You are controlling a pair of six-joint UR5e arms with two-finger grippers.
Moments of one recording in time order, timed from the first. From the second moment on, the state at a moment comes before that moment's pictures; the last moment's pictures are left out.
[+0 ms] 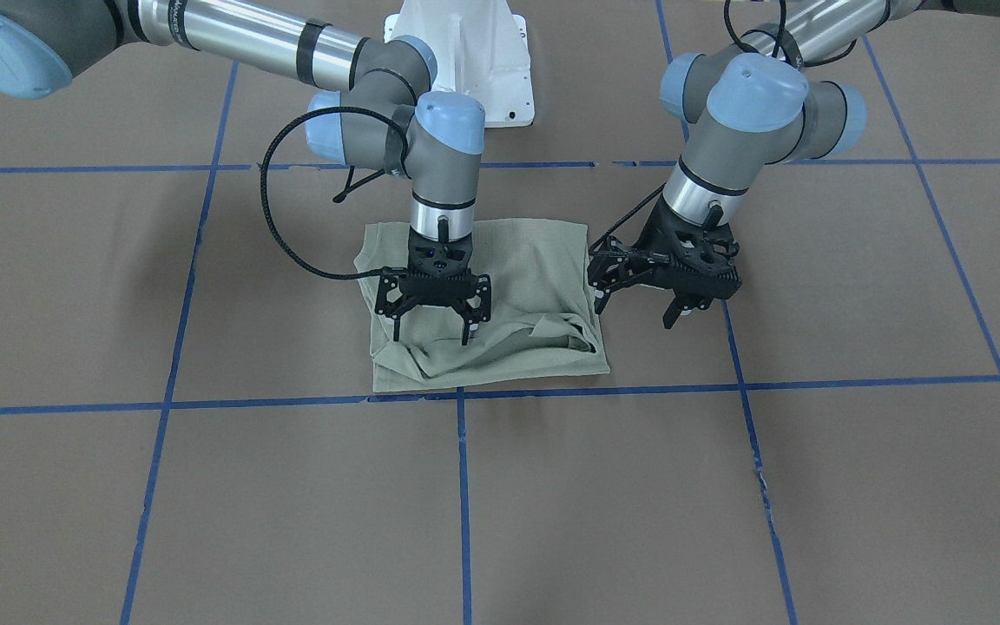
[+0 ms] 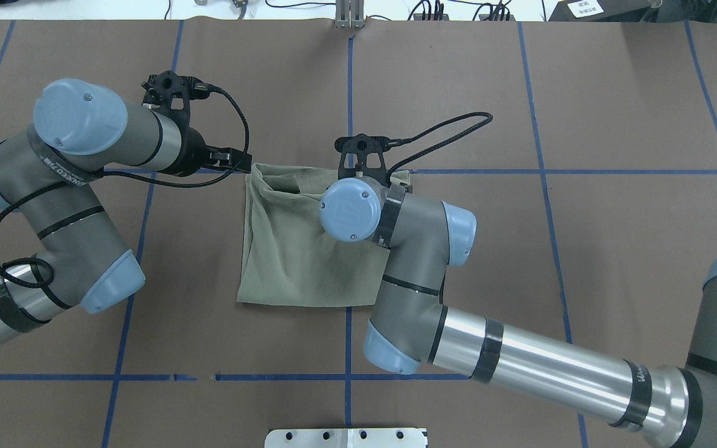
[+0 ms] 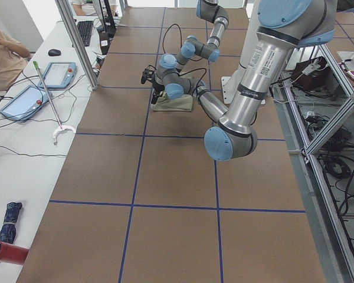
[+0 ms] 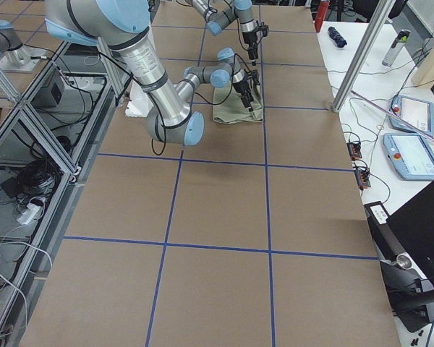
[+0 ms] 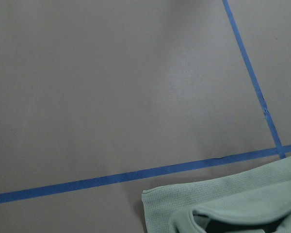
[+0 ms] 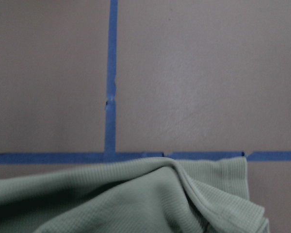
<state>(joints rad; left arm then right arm) -0.72 -2.02 -1.71 -2.01 -1.86 -1.01 0.46 -0.73 1.34 -1.45 1.32 1.27</state>
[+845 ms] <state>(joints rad) -0.68 -2.03 -1.70 -2.00 -1.84 -1.02 0.63 -0.70 1.29 -1.37 1.54 1.09</state>
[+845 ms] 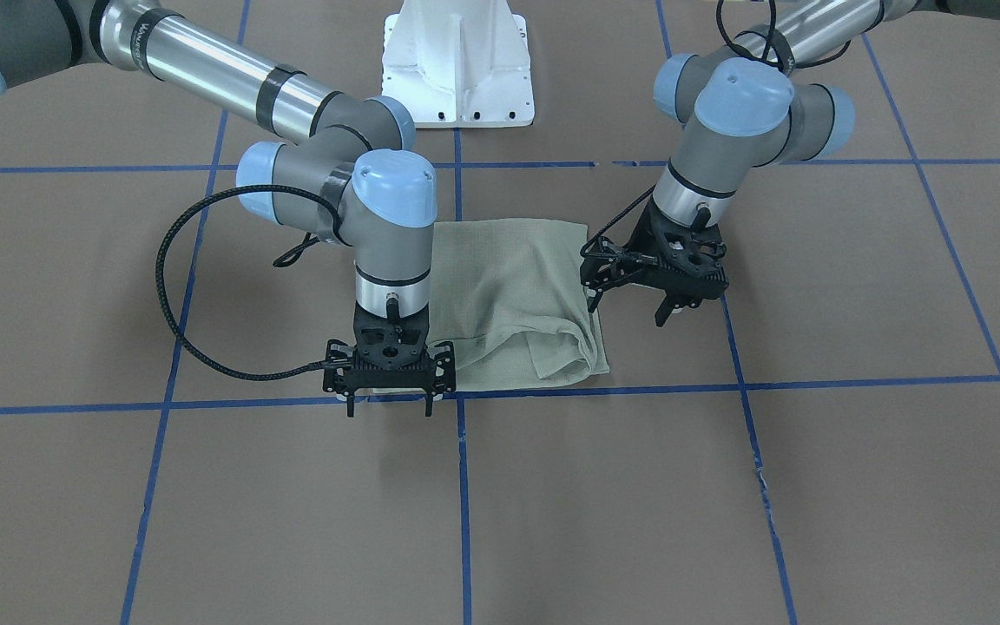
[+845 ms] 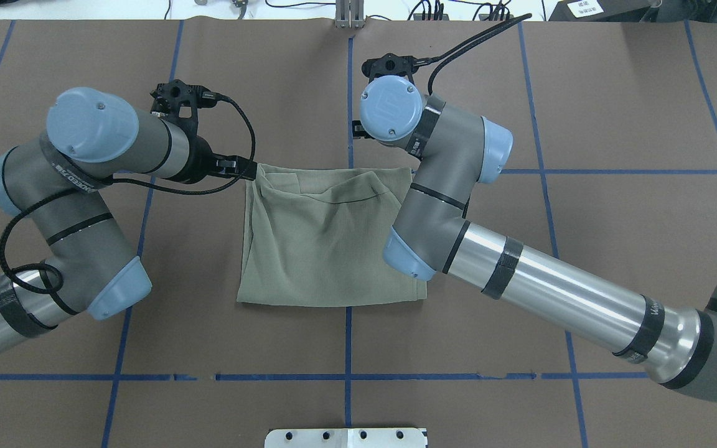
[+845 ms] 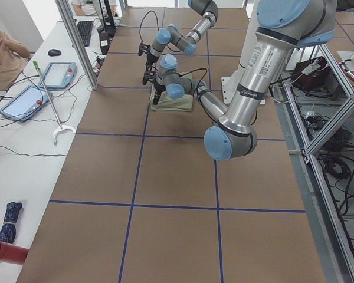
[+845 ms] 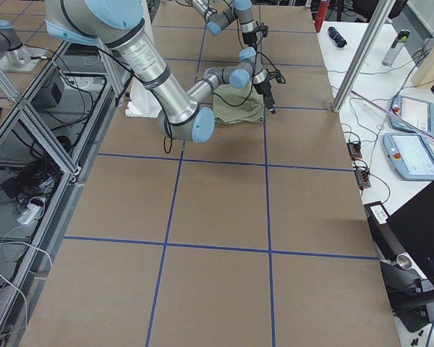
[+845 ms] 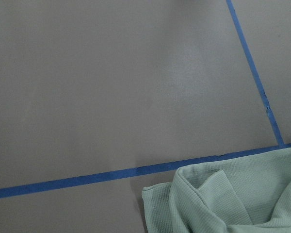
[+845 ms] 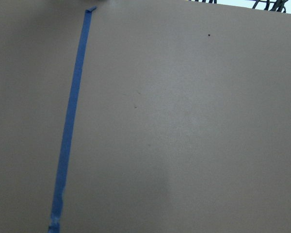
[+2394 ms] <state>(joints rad) -0.71 -2.24 -1.34 -2.01 -1.67 -1.02 0.64 -0.73 1.31 -1.36 1.59 1.09</state>
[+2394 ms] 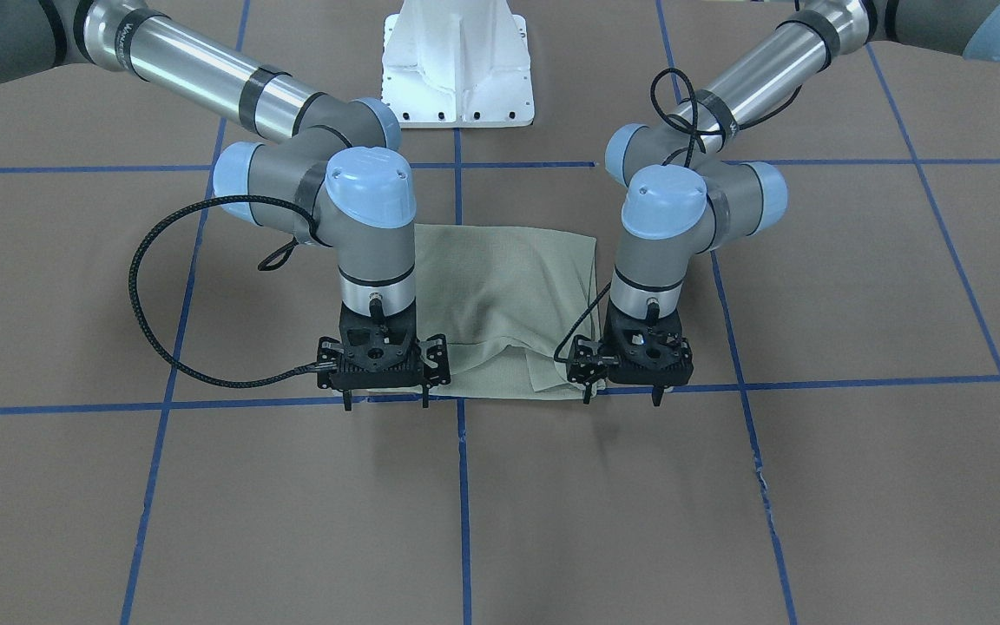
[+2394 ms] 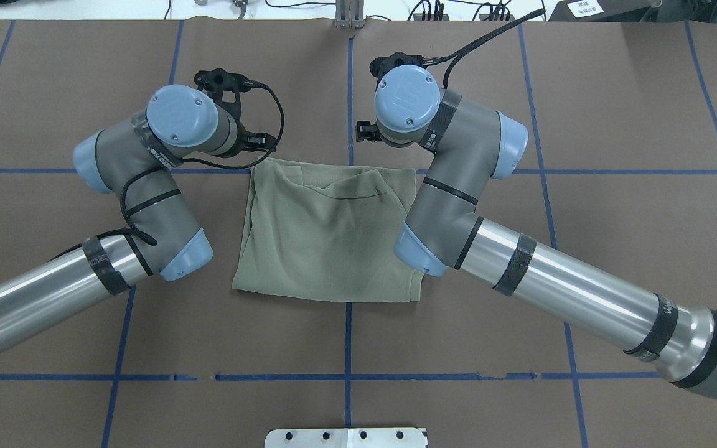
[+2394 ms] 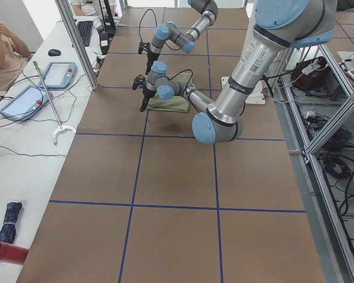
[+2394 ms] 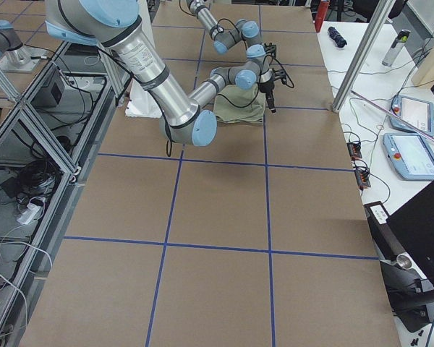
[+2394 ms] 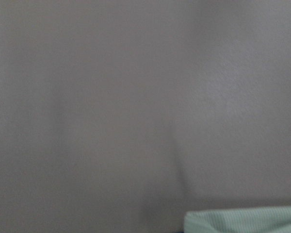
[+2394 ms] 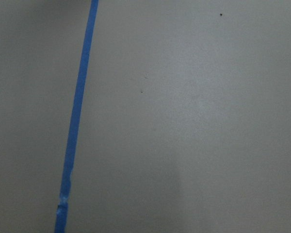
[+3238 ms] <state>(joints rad) -0.79 -2.19 -1.41 -2.02 -1.83 -0.90 0.51 -0.76 1.31 -1.22 1.53 1.33</state>
